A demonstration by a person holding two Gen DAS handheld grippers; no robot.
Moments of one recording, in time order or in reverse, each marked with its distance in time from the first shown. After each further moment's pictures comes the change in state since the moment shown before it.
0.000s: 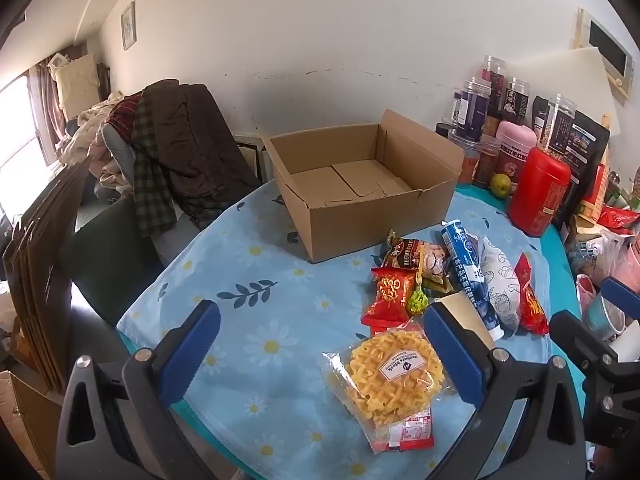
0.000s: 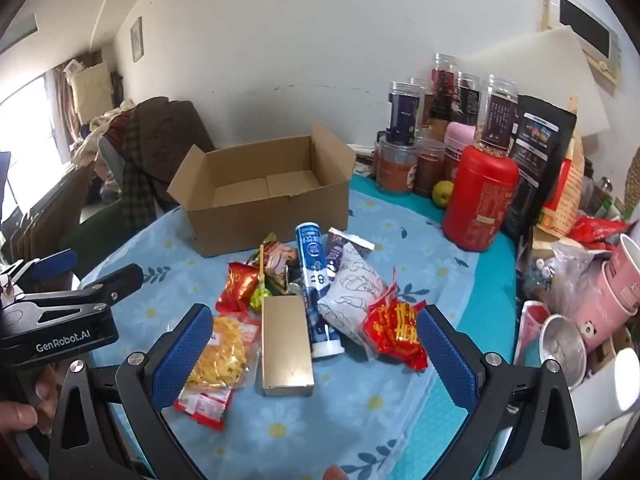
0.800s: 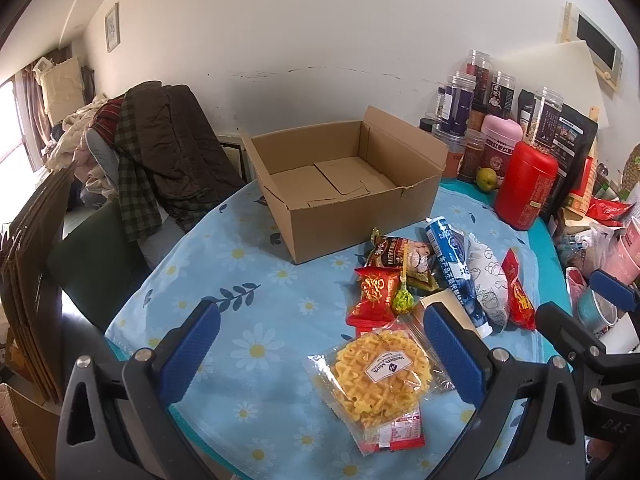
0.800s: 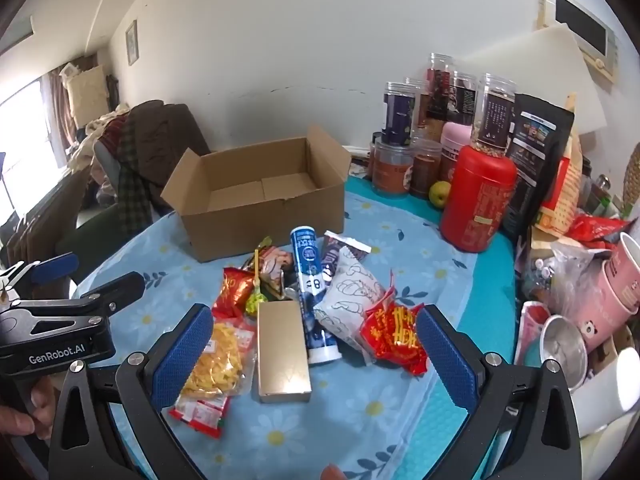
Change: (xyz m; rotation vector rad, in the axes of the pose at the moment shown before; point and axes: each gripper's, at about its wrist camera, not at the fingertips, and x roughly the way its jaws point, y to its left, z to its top) left arm 0.003 -0.005 0.000 0.016 0.006 -0.049; right arm 0.004 -0.003 0.000 0.012 -0.010 -0.019
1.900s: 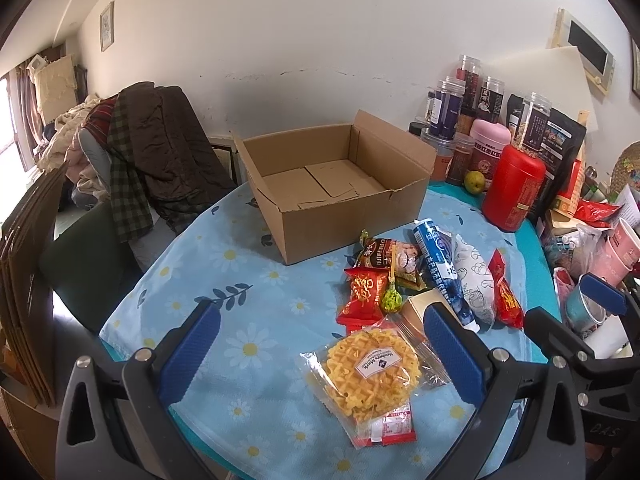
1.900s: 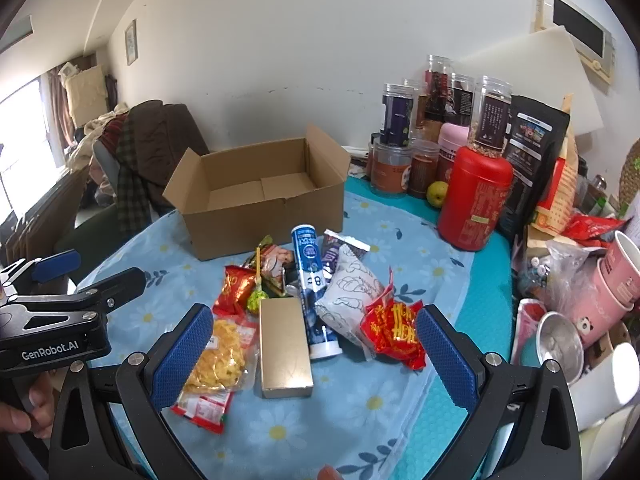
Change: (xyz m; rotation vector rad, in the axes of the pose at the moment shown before) left arm -0.011 0.000 0.002 0.002 -0.008 -0.041; right arm -0.009 0.005 -0.003 -0.003 -0.006 -0.011
